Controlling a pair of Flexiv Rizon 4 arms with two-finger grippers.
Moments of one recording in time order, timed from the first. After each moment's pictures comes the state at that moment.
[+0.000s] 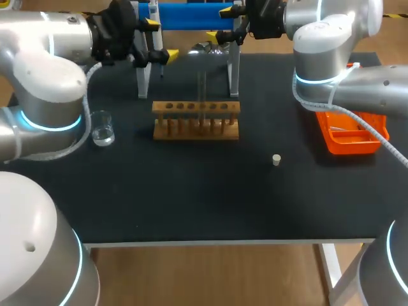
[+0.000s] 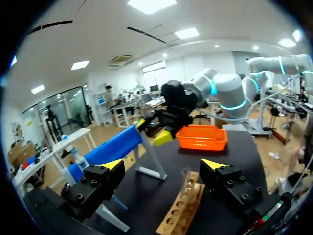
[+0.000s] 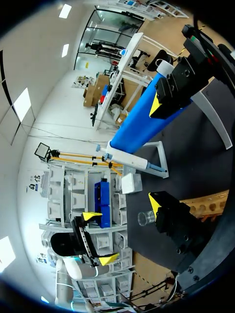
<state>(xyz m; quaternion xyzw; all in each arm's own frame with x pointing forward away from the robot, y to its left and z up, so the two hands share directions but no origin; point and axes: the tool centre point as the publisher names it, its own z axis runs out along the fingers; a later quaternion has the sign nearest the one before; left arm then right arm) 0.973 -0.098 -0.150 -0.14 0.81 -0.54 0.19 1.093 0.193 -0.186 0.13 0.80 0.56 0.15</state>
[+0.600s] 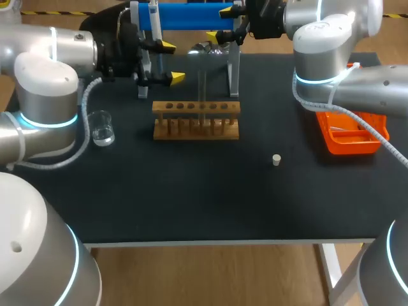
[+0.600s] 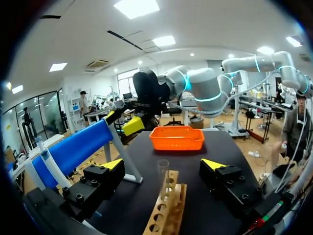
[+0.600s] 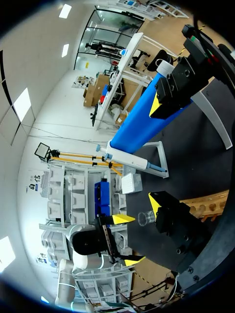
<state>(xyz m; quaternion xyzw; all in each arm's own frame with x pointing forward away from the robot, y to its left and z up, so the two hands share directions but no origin) 0.962 -0.123 -0.200 -0.07 0.80 -0.58 0.12 1.093 0.193 -0.186 0.13 0.80 0.56 0.15</state>
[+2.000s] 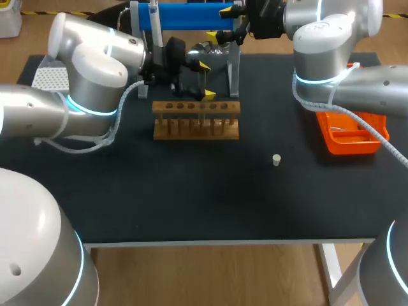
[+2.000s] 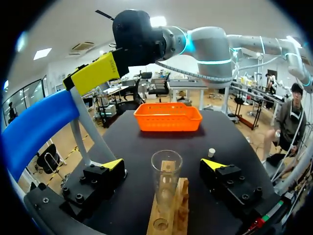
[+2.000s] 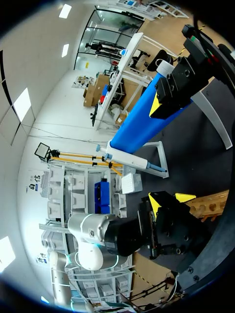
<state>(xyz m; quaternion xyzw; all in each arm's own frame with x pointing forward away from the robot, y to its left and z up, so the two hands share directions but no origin) 0.987 -0.199 -0.281 -0.04 0.86 -0.51 0.05 1.093 0.193 -0.186 0.13 0.80 0.56 0.15</state>
